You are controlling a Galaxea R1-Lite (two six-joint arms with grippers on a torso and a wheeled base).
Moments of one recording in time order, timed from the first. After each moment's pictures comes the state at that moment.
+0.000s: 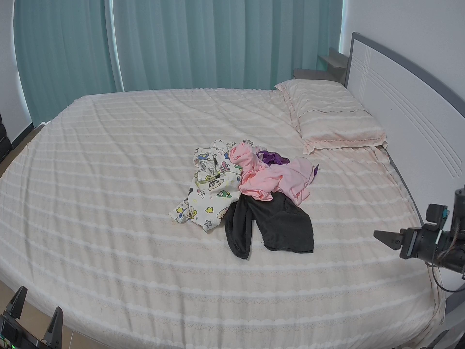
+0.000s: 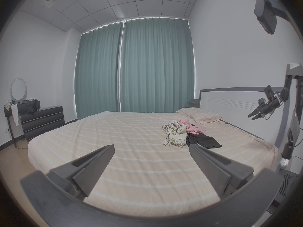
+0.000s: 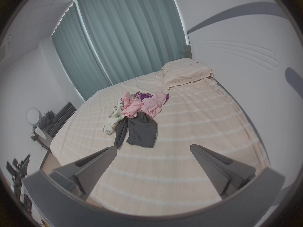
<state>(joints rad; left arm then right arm) 0.00 0.02 -0.02 0.00 -0.03 0.00 0.18 1.33 -0.30 -0.55 0.07 0.27</state>
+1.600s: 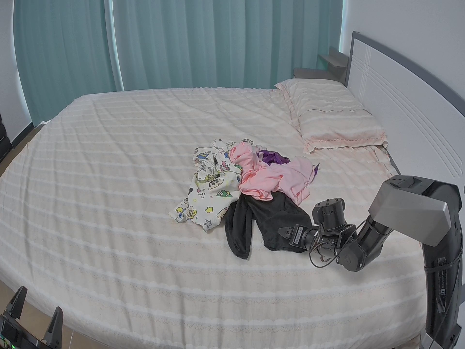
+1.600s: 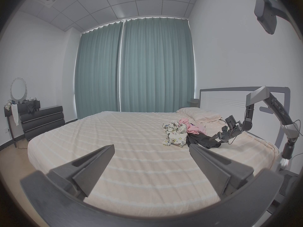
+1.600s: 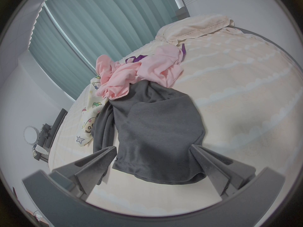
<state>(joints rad) 0.00 0.02 -0.02 0.00 -0.03 0.00 0.42 2.42 -0.96 -0.85 -0.07 0.60</state>
